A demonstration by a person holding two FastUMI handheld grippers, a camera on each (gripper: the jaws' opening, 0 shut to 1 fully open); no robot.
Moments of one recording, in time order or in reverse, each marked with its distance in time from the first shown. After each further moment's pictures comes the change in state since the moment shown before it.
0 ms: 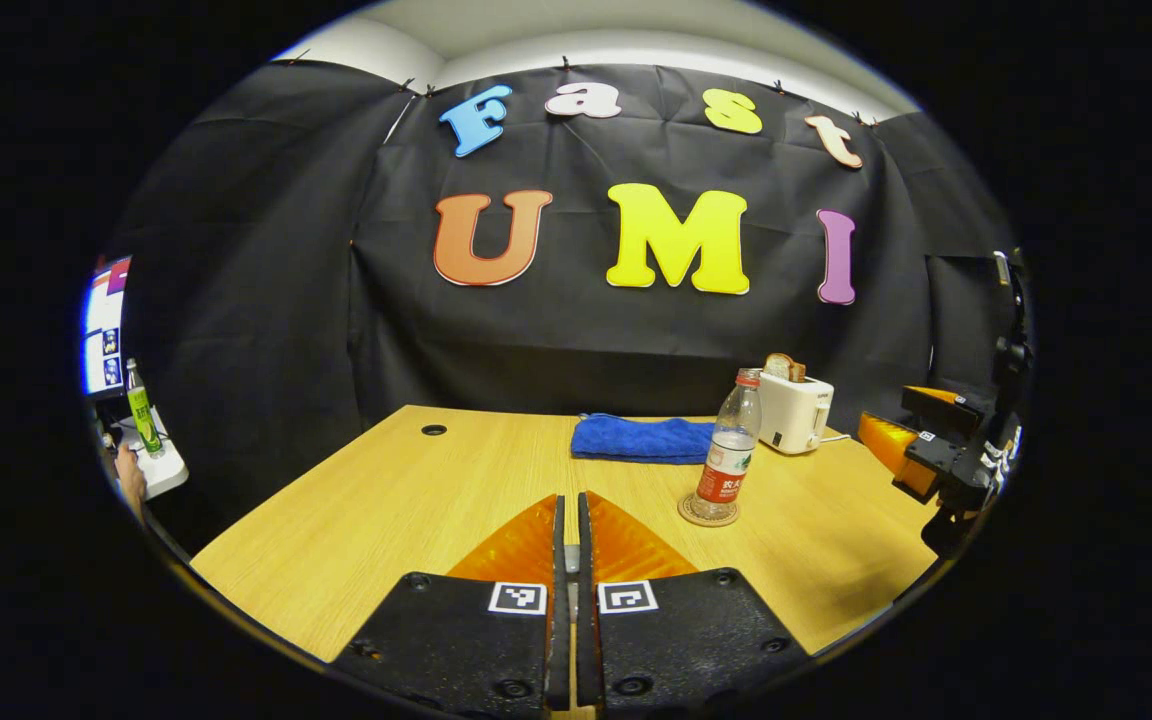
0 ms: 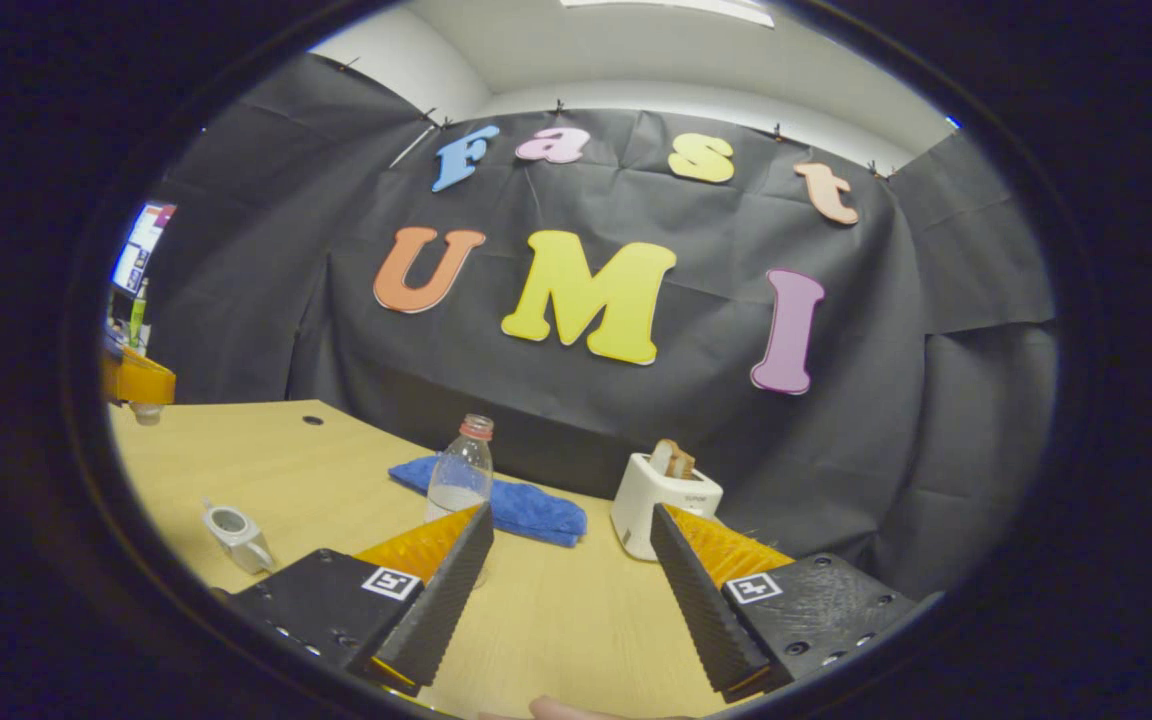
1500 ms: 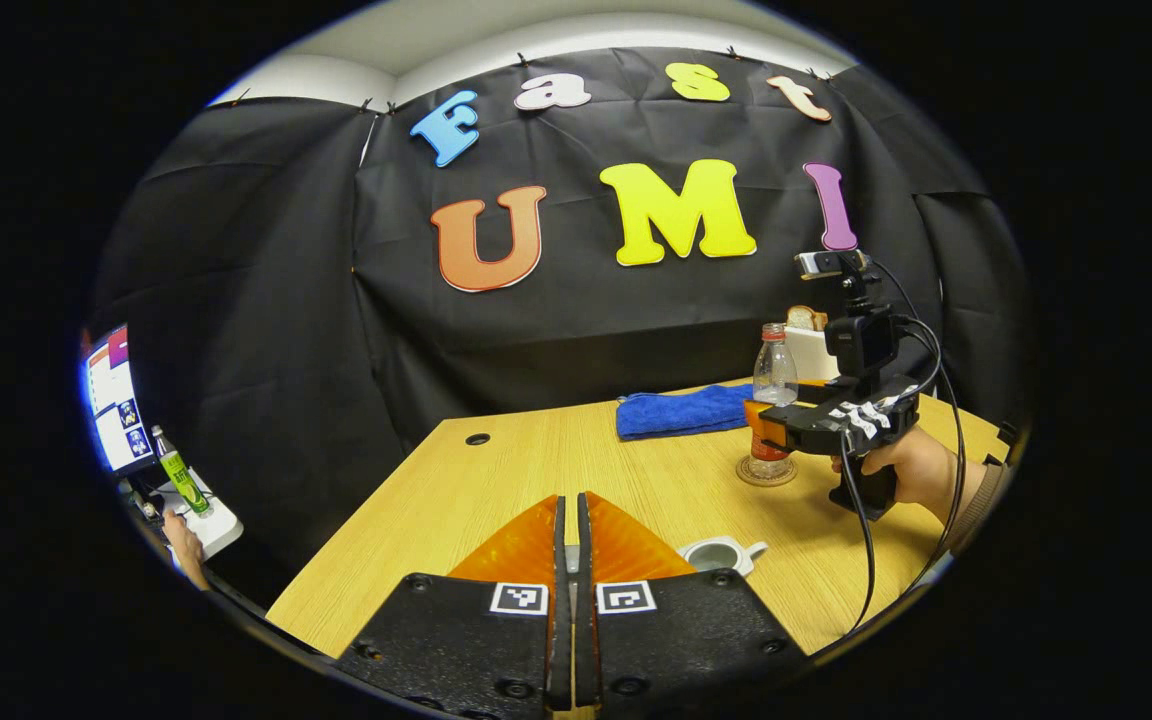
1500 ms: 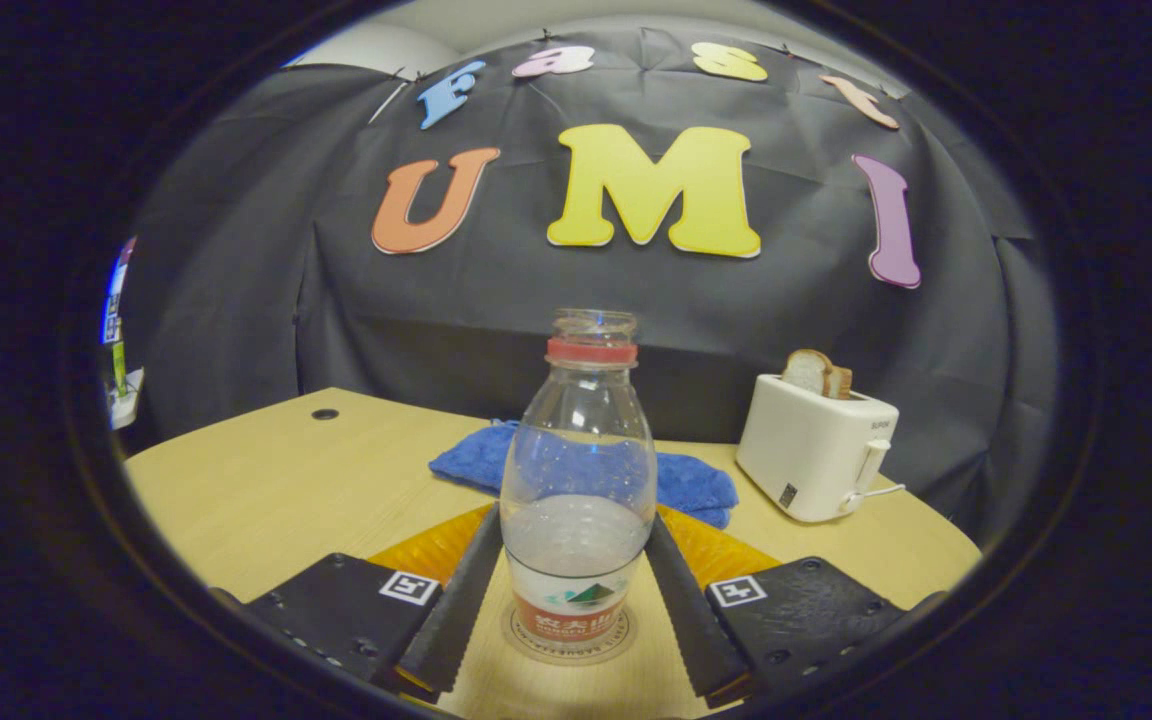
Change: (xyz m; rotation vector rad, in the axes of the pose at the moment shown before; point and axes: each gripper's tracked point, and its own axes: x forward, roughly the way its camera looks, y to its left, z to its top) left arm -0.011 0.056 0.000 0.203 0.046 0.057; right arm 0.175 0.142 -0.060 0.144 0.211 0.107
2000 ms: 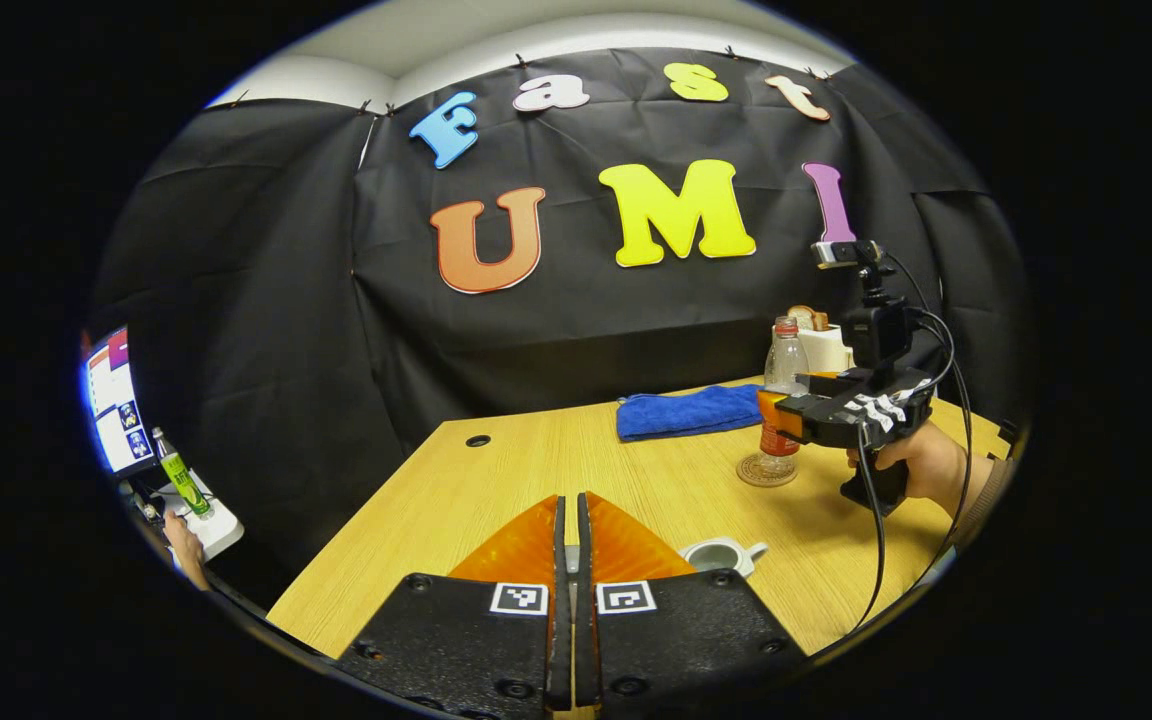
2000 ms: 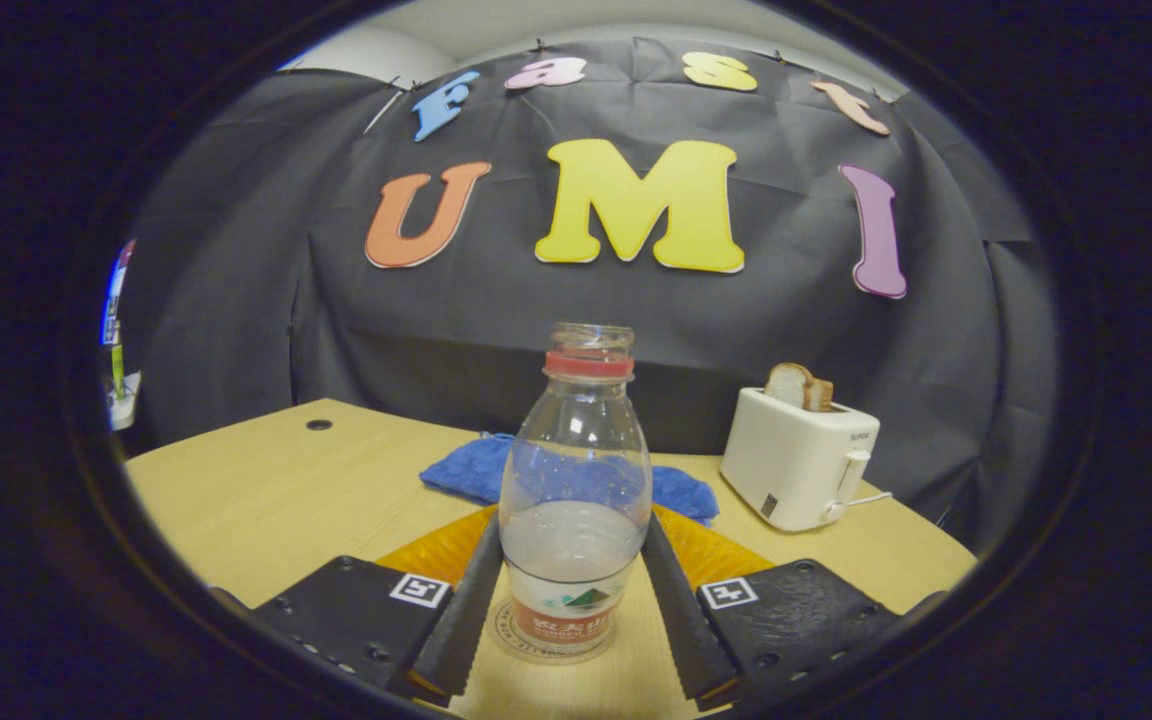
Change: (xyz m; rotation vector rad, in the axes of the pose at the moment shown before) left arm 0.002 0.003 -0.002 -0.005 0.002 0.005; right arm -0.011 -0.011 0.013 0.008 -0.042 -0.014
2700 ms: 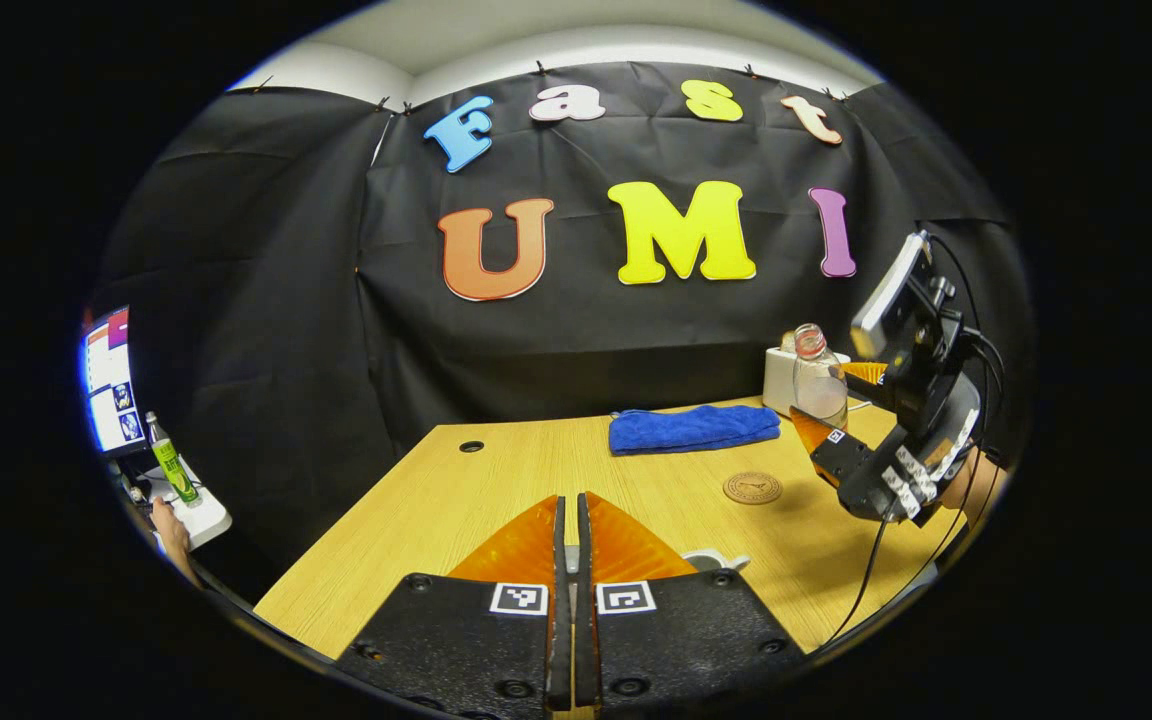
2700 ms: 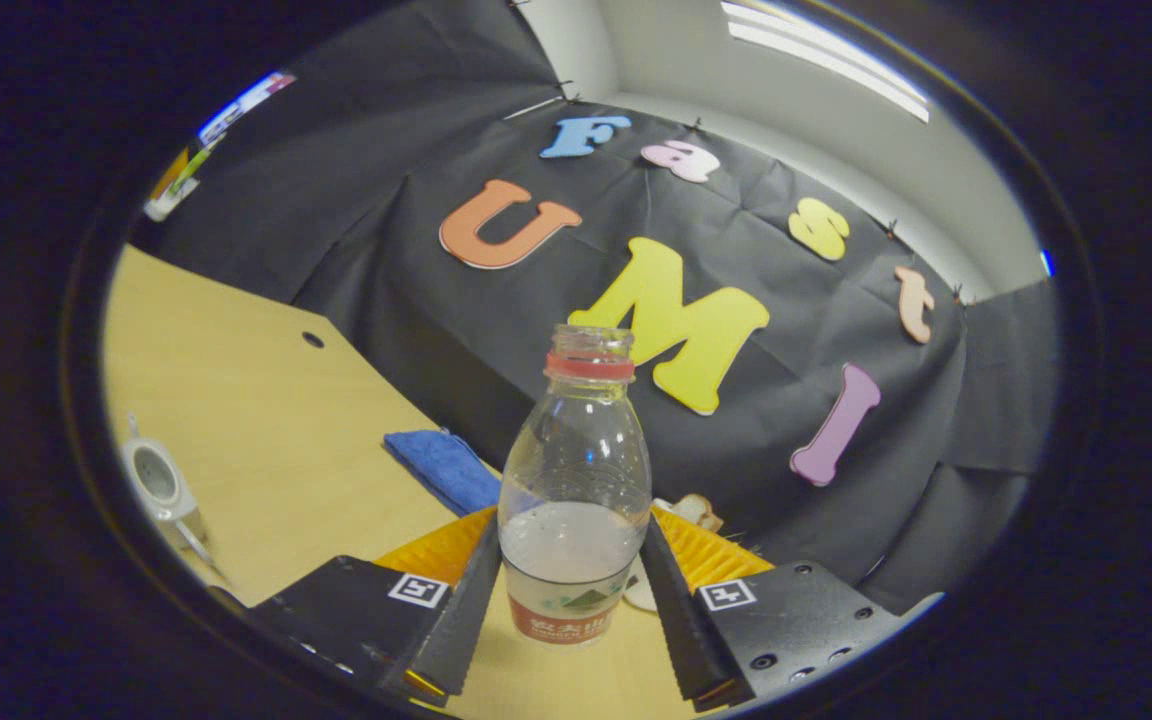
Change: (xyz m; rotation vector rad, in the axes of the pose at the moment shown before) left arm -0.010 0.000 0.009 -0.047 -0.031 -0.020; right arm -0.090 -0.008 0.038 -0.431 -0.168 -0.112
